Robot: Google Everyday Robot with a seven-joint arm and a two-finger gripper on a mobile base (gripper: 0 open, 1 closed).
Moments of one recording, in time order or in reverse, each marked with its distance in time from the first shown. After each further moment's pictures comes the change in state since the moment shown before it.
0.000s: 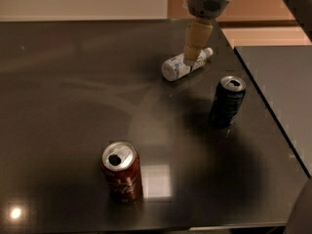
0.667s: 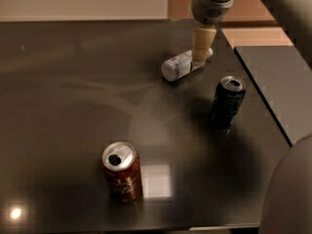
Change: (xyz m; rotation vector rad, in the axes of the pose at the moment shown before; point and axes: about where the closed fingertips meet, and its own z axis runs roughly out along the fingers) arm 0.034 -0.032 0.031 0.047 0.093 -0.038
